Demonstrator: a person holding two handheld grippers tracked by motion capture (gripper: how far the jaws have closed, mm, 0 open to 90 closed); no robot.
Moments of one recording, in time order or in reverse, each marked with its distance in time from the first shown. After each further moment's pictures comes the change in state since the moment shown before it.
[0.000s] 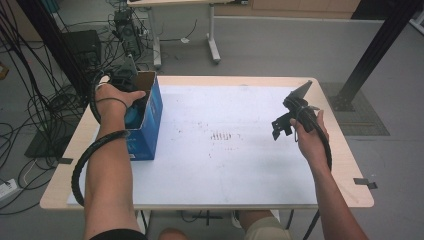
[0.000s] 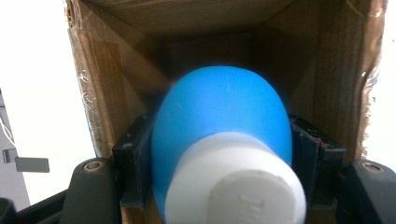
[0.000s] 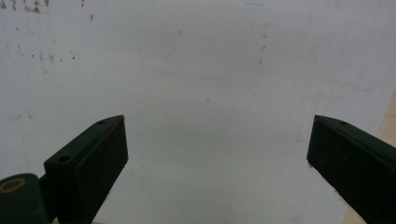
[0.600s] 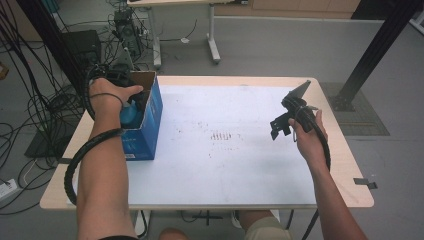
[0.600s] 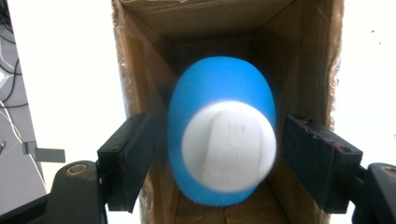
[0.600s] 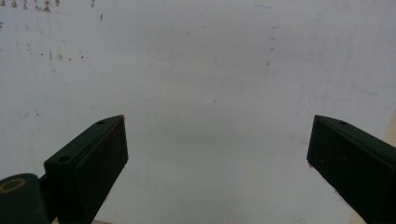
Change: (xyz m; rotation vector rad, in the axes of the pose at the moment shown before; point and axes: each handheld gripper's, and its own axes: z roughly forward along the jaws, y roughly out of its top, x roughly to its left) left arm 0.000 -0.011 -0.028 -0.027 0.009 -0.012; right arm 0.004 -0.001 -0.001 -0.005 0.008 -0.012
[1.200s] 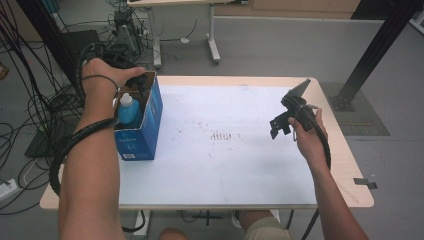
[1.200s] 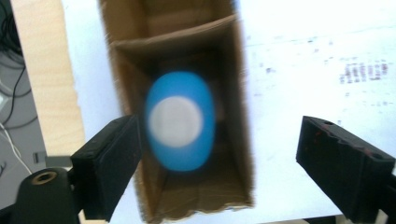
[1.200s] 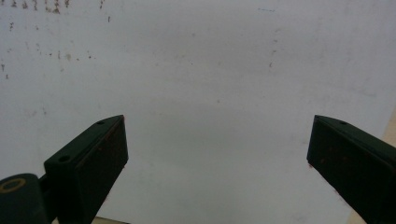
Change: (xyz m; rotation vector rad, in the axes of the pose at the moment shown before) left arm -0.022 0.000 -0.060 -0.050 -0.042 0.087; right arm 0.003 -0.001 -0.006 -0.007 0.002 -0.008
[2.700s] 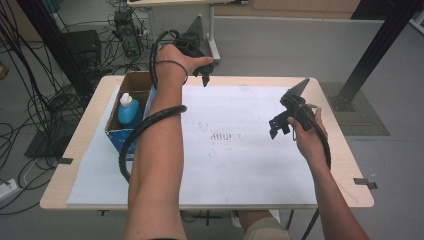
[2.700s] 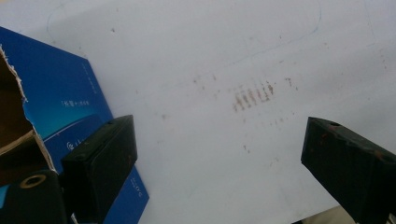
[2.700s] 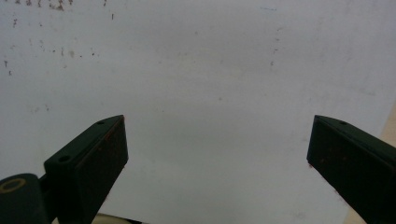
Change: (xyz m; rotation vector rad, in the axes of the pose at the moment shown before) left arm -0.124 0.049 0.008 -0.022 -0.081 0.202; right arm 0.003 0.001 -0.003 0.009 -0.004 -0.007
